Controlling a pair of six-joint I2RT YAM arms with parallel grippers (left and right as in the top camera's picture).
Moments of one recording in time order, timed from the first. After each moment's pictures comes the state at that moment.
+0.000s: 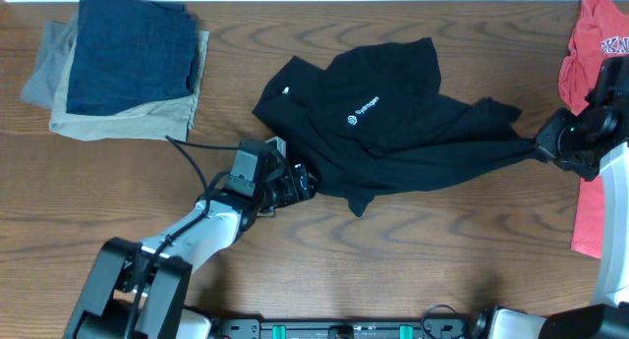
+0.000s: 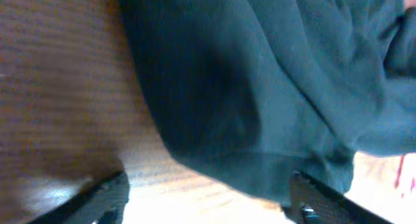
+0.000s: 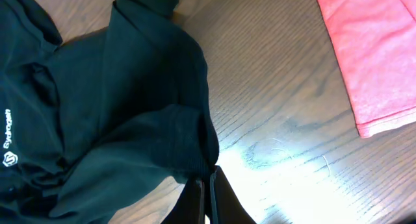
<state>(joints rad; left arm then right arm) -0.37 1.56 0.56 0.06 0.40 -0.71 -0.30 1.46 1.39 -1.17 0.01 0.43</state>
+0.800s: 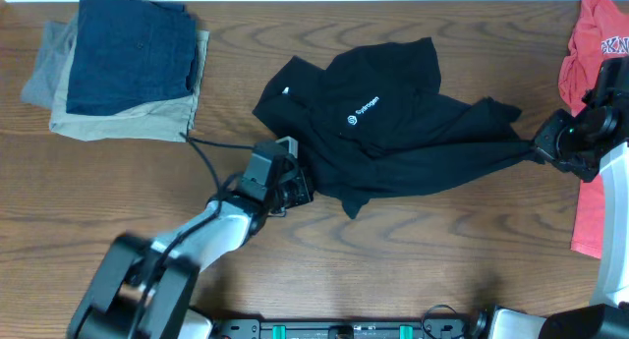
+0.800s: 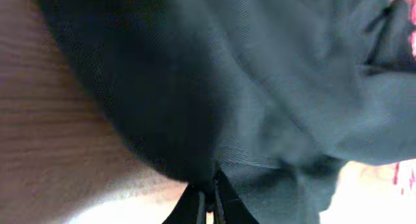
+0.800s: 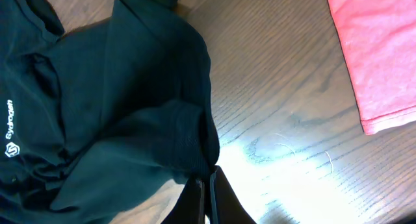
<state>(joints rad) -0.43 1.52 0.57 0.08 0.37 -0.73 -0.30 1.46 1.39 -1.18 -0.01 0.42</state>
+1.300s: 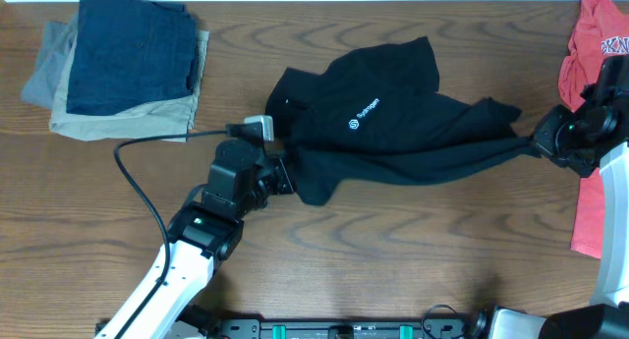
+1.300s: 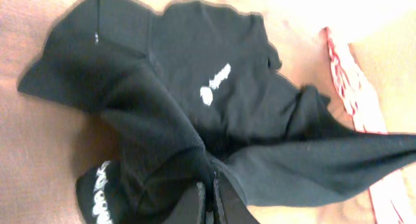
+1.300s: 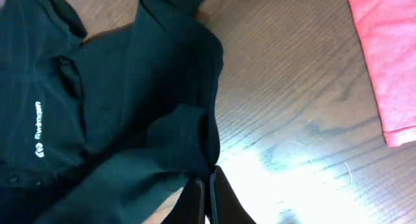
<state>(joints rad) -0.41 1.13 0.60 -0.01 0.18 -0.63 -0.30 1.46 1.39 -1.15 -0.07 0.41</state>
